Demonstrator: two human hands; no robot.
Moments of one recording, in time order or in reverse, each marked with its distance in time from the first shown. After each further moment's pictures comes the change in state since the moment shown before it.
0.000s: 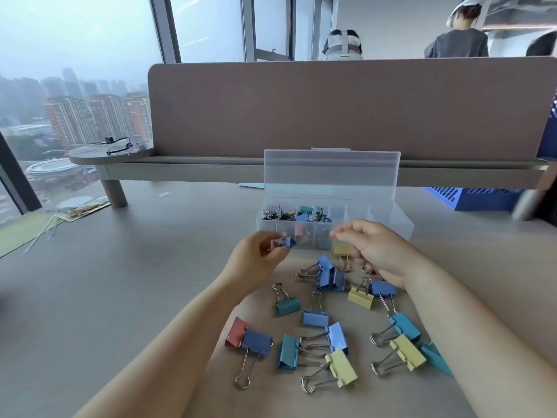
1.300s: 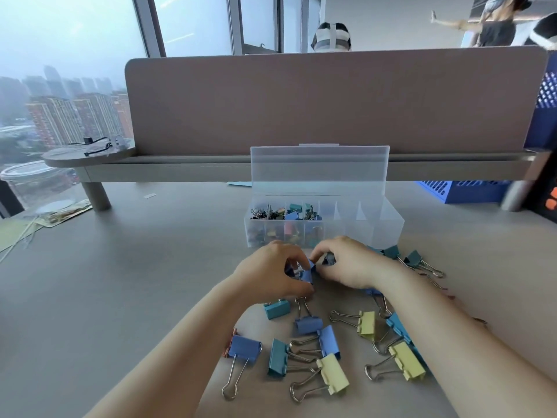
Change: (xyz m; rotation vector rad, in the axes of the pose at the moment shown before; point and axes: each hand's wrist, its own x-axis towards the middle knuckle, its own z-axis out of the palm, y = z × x) left_hand -0.002 0.024 0.019 0.466 -0.340 0.251; right_hand 0.013 0.016 0.011 -0.727 -0.174 -0.143
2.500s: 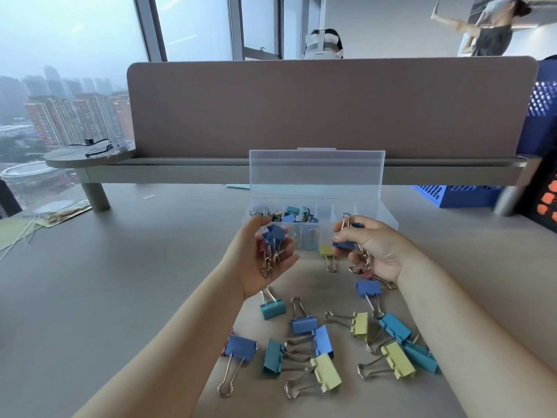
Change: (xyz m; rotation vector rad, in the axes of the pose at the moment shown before) left_hand 0.008 0.003 -0.013 -1.640 0.033 -0.512; right_hand -0.017 0.006 -0.029 1.199 0.180 0.241
